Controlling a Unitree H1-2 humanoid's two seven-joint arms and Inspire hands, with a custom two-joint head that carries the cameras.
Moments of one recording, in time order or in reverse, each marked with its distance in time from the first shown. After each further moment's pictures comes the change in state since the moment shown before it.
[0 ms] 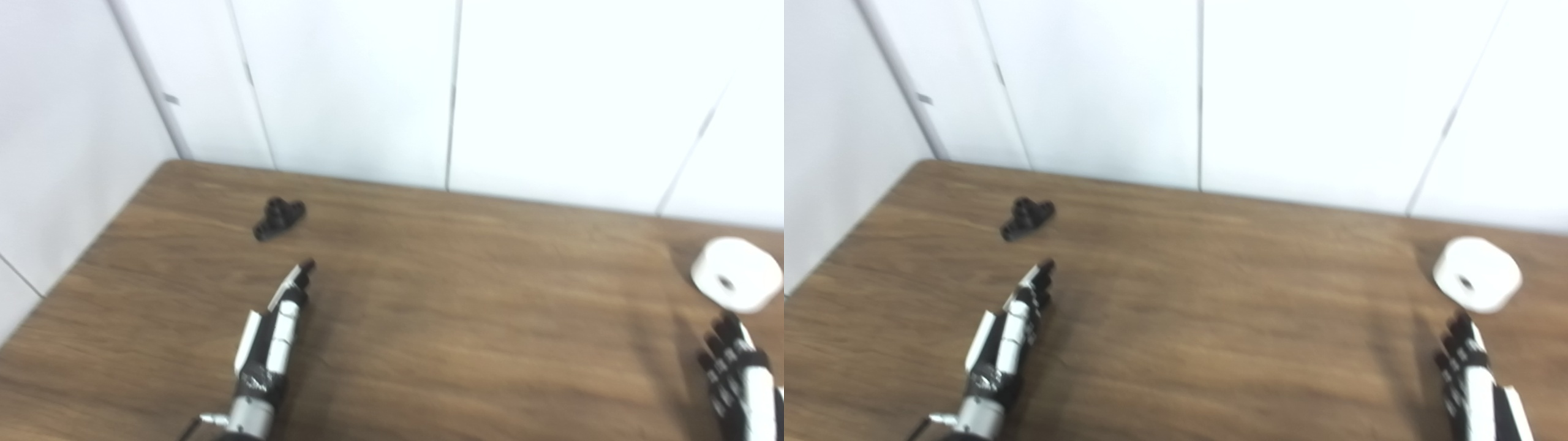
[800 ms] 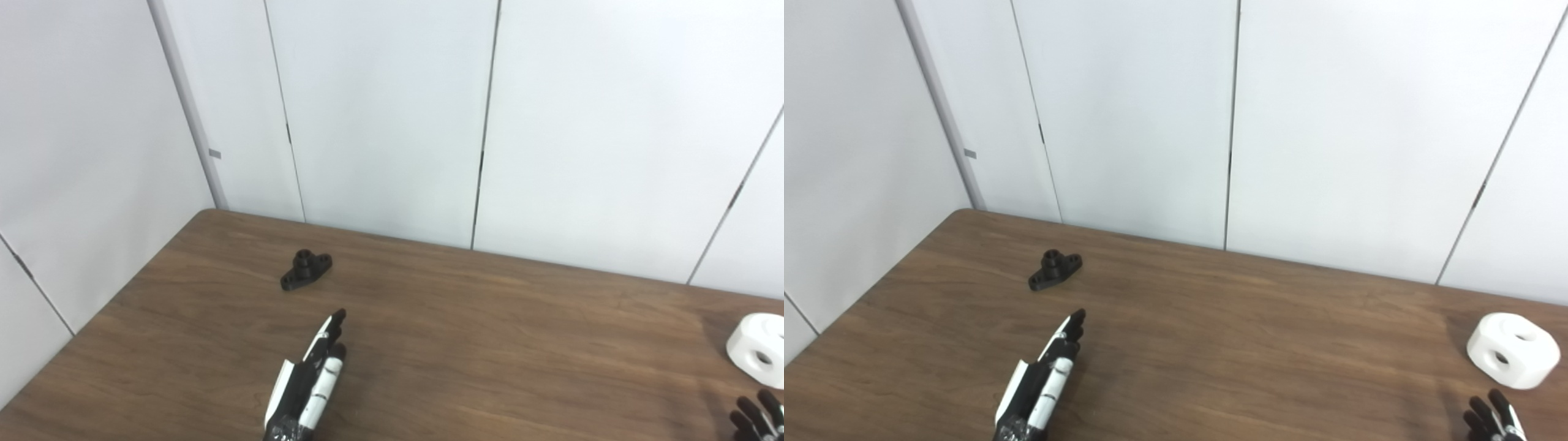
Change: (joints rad) left arm 0.002 -0.005 -0.042 -0.013 0.192 0.027 0.053; right arm 0.005 0.000 -0.004 0.063 -0.003 -0.108 0.001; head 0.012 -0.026
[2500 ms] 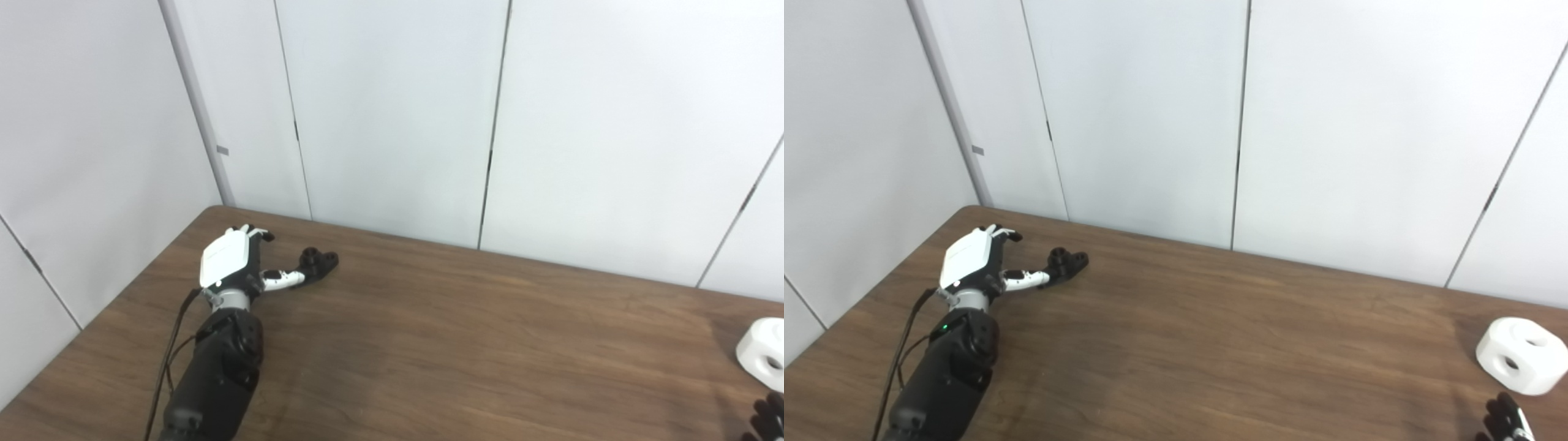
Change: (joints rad) left arm -0.555 0.361 0.022 0.423 0.651 0.530 0.020; right arm -0.006 0.000 0.003 -0.011 -0.009 0.021 -0.017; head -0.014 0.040
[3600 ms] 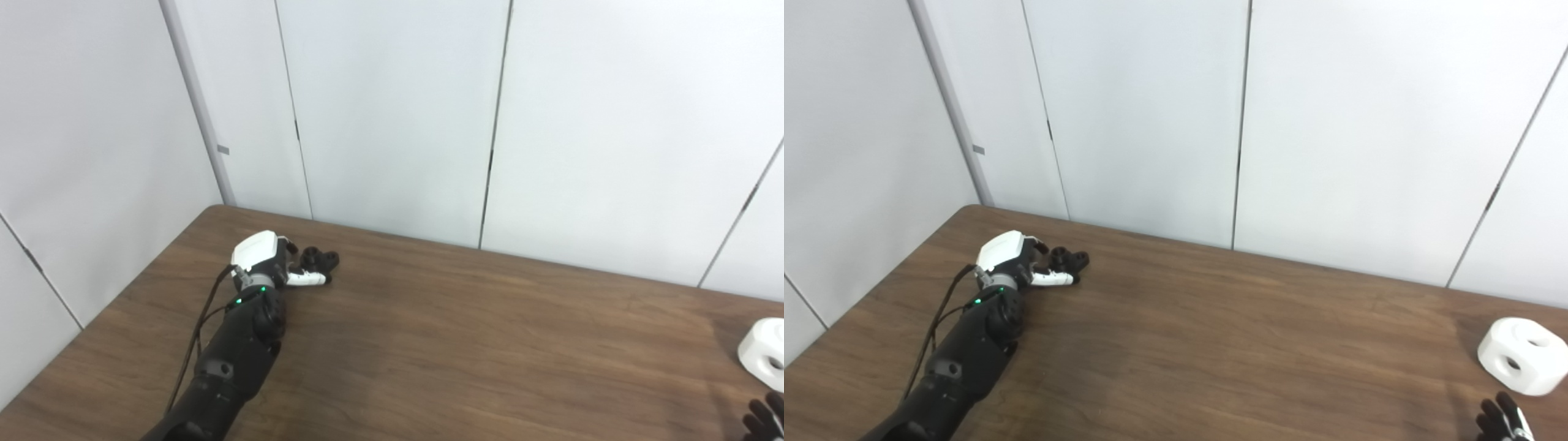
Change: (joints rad) left arm -0.162 0.023 -0.125 0.295 -0.038 0.000 -0.030; right arm 0.007 0.001 0.001 -0.021 -0.006 0.021 -0.008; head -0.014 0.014
